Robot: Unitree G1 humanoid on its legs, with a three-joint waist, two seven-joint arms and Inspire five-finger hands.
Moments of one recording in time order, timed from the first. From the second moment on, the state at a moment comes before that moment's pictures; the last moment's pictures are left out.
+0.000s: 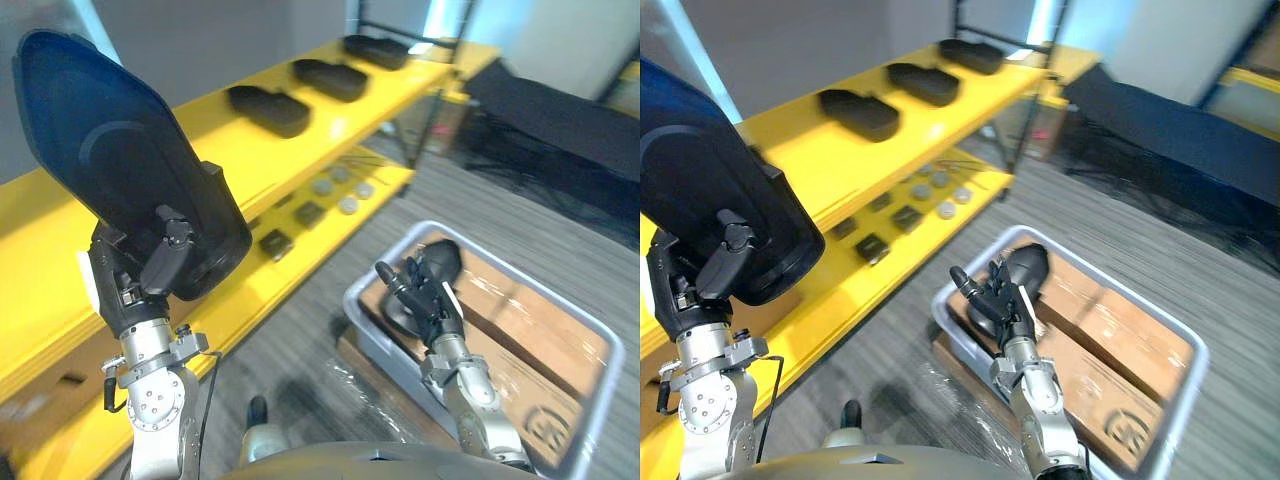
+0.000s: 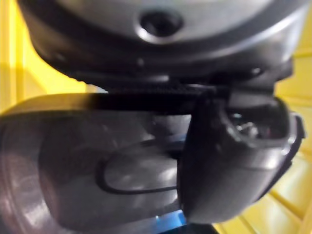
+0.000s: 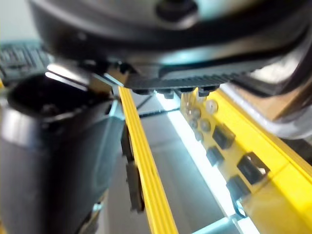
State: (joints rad) left arm 0.38 0.04 0.17 -0.40 -0.11 -0.33 0.28; right arm 0.17 -0.17 0.12 0.12 0.36 -0.14 0.01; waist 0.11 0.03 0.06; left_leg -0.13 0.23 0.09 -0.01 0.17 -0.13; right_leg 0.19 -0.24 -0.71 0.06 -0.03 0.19
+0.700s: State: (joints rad) left arm 0.32 0.09 0.13 -0.39 -0.14 -0.39 0.17; right arm 0.09 -0.16 0.13 0.10 0.32 -0.27 0.09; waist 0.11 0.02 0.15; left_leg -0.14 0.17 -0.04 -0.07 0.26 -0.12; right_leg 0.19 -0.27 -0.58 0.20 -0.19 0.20
